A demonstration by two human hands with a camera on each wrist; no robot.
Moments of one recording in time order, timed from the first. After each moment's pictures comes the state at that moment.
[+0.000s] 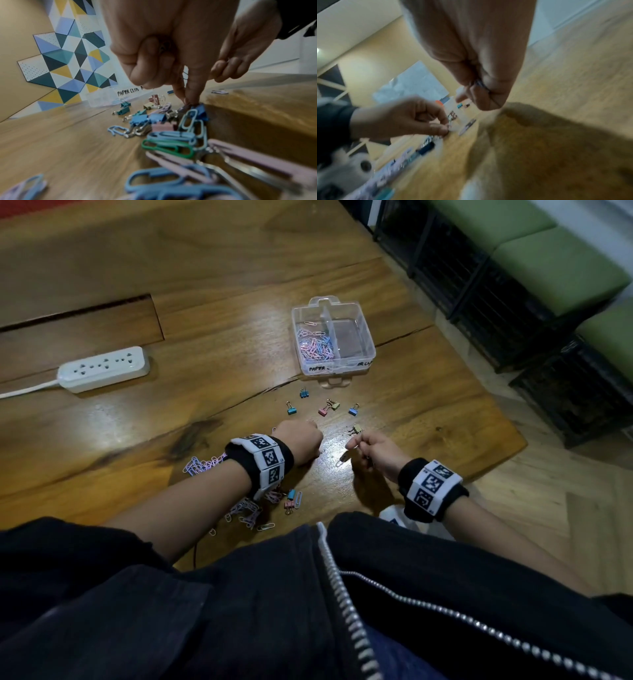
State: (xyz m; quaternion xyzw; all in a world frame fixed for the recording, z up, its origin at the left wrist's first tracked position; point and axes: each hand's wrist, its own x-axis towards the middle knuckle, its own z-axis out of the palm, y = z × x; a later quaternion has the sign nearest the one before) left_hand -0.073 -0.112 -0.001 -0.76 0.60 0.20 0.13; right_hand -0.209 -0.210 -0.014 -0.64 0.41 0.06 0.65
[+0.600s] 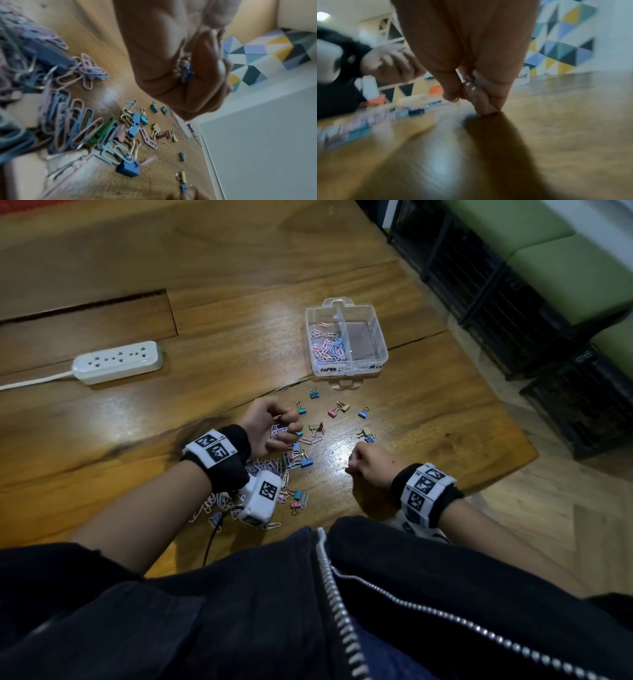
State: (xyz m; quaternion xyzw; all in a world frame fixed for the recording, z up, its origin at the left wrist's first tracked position) left_hand -0.030 -0.067 0.018 -0.49 0.01 0.66 -0.57; right_hand -0.198 -0.201 -0.023 -0.88 0.29 0.17 0.35
